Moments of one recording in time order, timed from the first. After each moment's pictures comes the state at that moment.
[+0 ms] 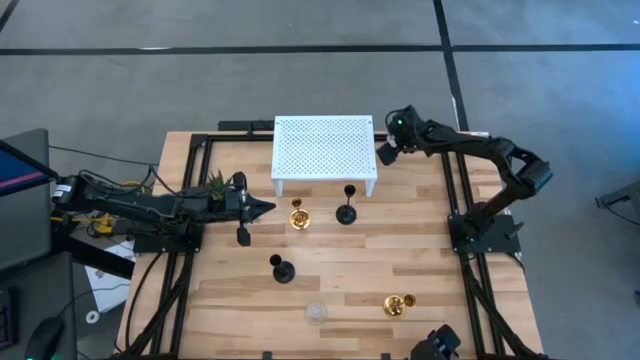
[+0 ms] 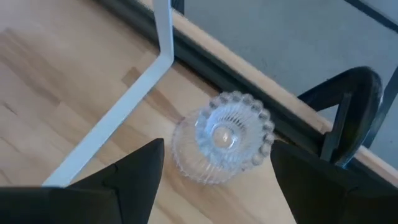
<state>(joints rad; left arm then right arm) -0.12 0.58 0.29 0.43 -0.25 0.12 -0.84 1.54 0.89 -0.30 0.13 0.02</state>
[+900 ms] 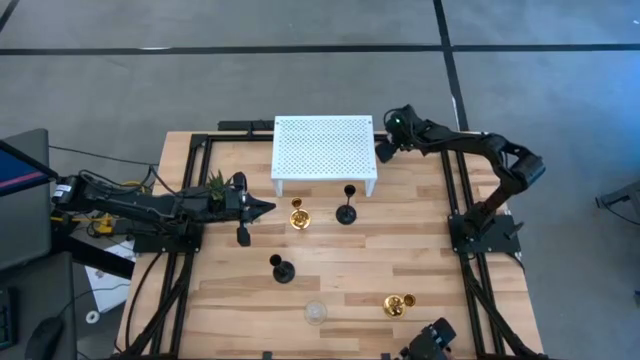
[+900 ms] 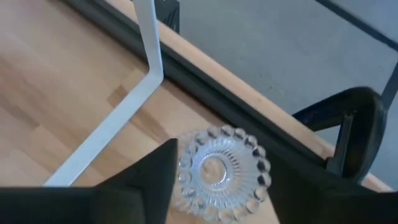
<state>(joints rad) -0.12 0.58 0.29 0.42 -0.25 0.10 -0.86 1.61 0.89 -0.18 0.13 -0.01</state>
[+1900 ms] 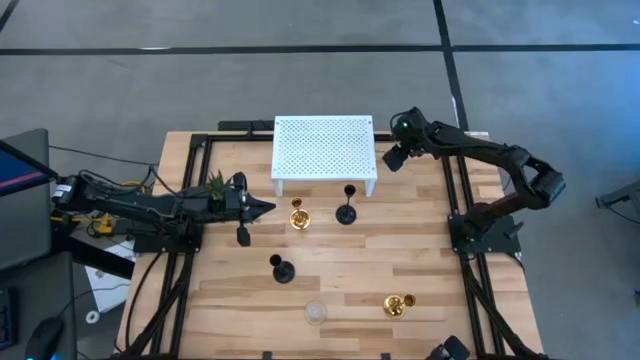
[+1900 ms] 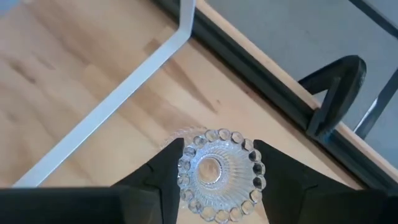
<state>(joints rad) -0.12 0.58 0.29 0.42 -0.25 0.10 -0.79 1.40 0.88 -0.50 0.14 -0.03</state>
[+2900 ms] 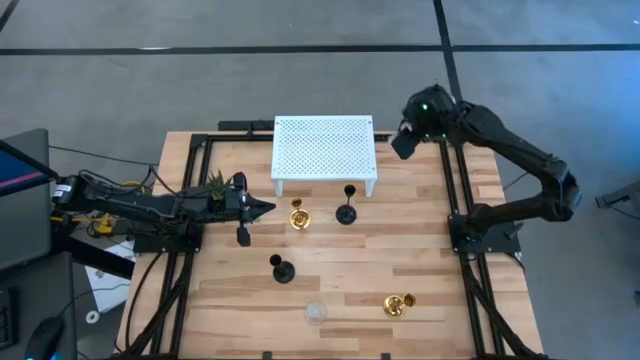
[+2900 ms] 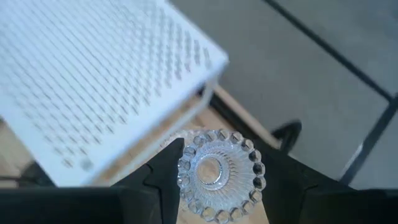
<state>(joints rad) -0.12 0.58 0.29 0.42 -0.25 0.10 -0.64 1.26 1.35 -0.94 0.19 -0.01</state>
